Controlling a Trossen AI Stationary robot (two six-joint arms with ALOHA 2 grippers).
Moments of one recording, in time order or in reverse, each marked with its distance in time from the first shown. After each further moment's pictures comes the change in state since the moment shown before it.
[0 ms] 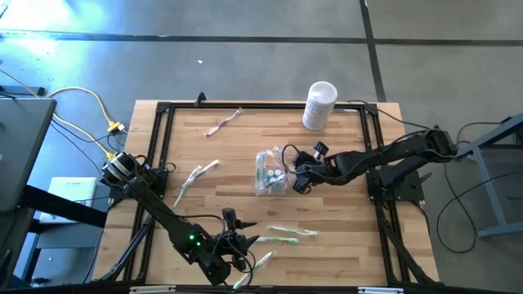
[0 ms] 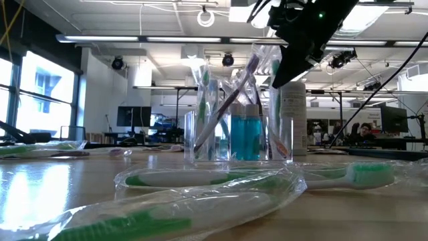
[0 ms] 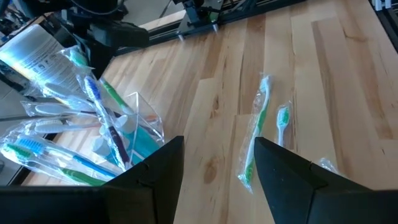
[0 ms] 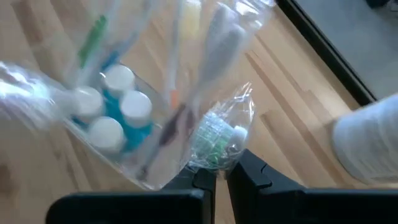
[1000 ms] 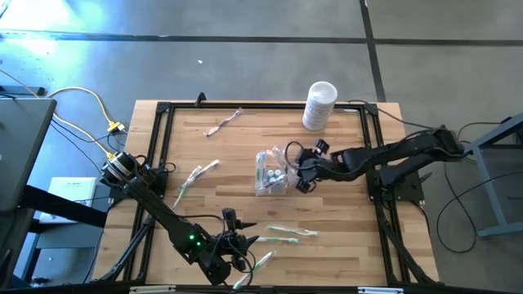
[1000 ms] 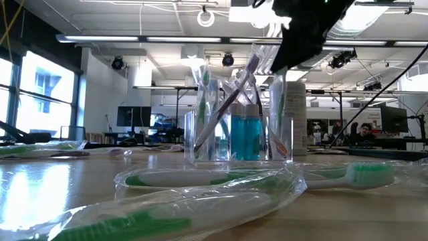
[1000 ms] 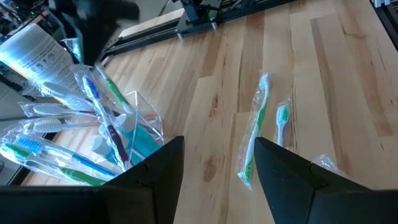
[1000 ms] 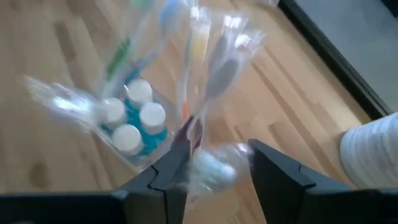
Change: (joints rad) left arm 0.000 0.000 0.000 -0.007 0.007 0.000; right arm 0.001 -0.096 -0.004 0.032 -0.059 -0.060
